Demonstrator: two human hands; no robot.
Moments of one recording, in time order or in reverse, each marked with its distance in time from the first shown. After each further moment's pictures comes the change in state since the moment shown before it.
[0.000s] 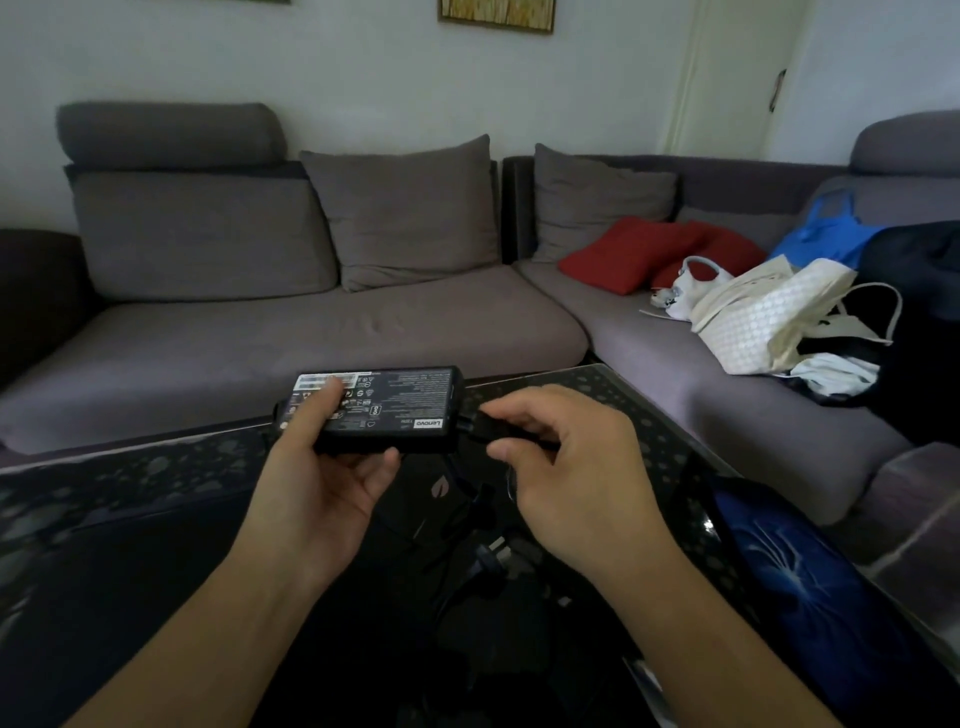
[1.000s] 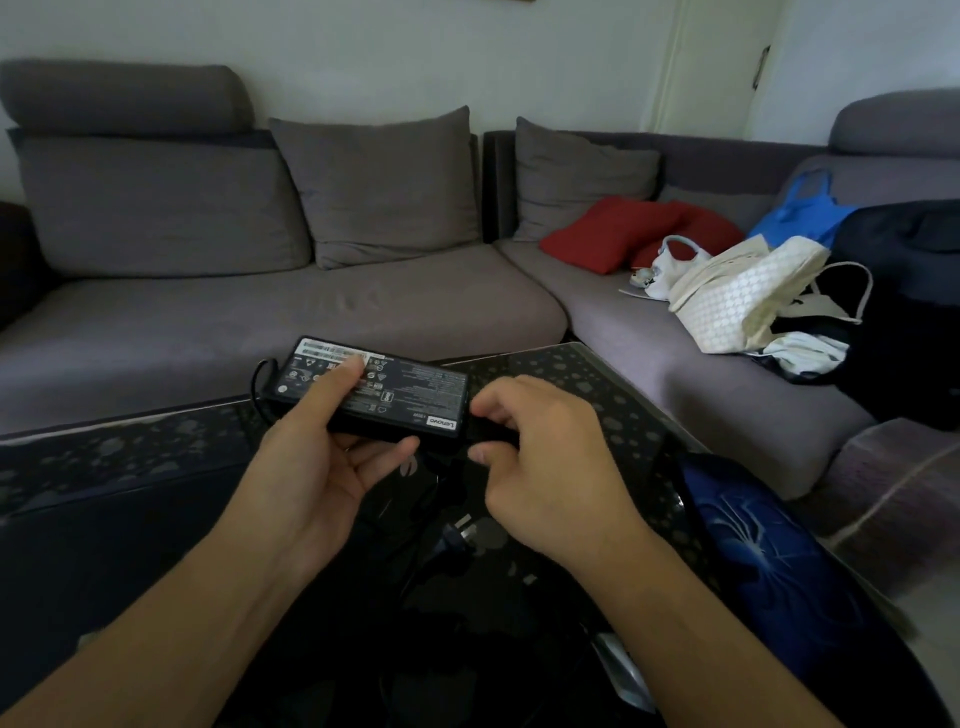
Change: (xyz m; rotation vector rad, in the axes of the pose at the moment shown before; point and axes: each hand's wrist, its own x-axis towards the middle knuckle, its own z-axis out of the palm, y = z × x) left_hand 0.002 -0.027 0.015 0.206 -0.038 -0.009; right_hand -0.005 0.024 -0.004 -0.205 -0.113 0.002
